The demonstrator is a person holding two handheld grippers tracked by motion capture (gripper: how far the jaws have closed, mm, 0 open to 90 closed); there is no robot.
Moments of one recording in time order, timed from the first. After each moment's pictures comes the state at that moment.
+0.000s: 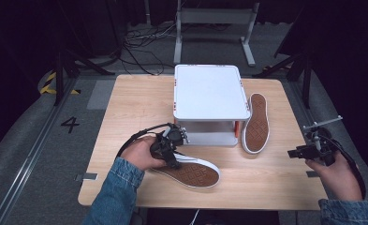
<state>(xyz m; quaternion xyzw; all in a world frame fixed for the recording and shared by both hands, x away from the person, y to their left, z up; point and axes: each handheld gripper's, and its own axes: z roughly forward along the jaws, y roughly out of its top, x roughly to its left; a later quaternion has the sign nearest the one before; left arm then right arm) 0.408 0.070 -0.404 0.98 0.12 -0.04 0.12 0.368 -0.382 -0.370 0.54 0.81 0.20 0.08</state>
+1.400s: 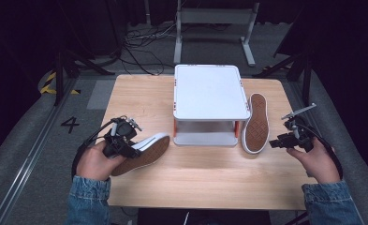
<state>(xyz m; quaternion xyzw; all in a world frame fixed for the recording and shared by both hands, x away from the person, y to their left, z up) 0.380 0.195 -0.349 0.91 0.37 0.04 0.16 0.406 -0.335 -0.367 0.48 0.85 0.21 0.08</state>
